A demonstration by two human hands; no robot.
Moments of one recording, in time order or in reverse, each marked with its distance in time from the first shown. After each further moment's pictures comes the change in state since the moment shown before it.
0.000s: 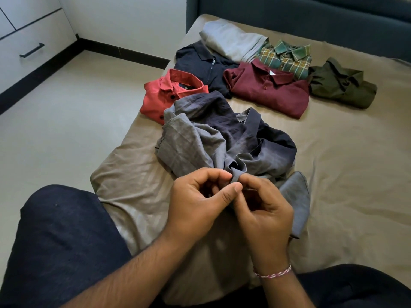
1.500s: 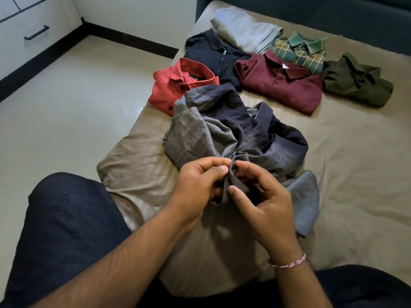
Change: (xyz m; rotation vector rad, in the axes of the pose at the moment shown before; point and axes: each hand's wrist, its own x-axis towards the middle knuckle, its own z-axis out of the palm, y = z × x) left_hand 0.024 -0.008 -0.014 -0.361 -0.104 -0.418; right_hand 0.012 0.011 0.003 0.067 -0.315 0.142
